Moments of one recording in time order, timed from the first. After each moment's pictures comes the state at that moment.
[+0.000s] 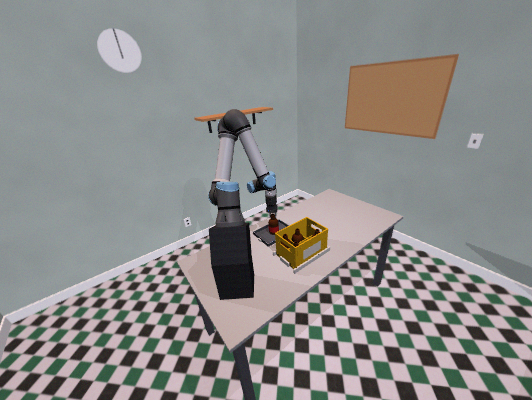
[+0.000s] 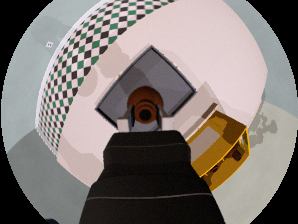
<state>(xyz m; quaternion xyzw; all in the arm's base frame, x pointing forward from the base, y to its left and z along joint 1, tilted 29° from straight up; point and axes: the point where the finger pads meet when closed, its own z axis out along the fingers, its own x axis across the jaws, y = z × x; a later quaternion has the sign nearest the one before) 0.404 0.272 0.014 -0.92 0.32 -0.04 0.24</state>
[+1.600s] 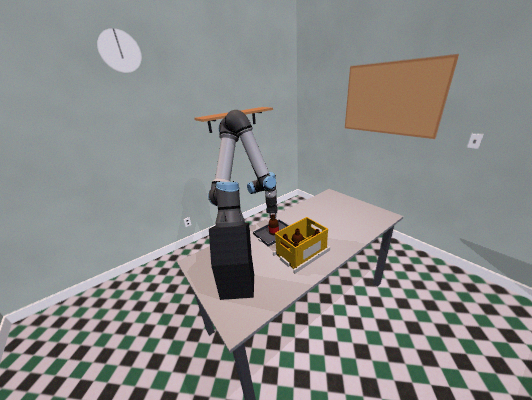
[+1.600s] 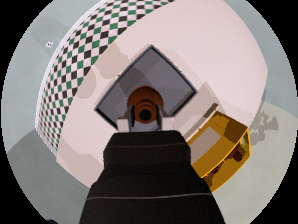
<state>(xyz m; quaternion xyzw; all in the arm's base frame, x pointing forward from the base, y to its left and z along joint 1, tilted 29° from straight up) 0.405 0.274 0.010 -0.92 0.32 -0.04 0.24</state>
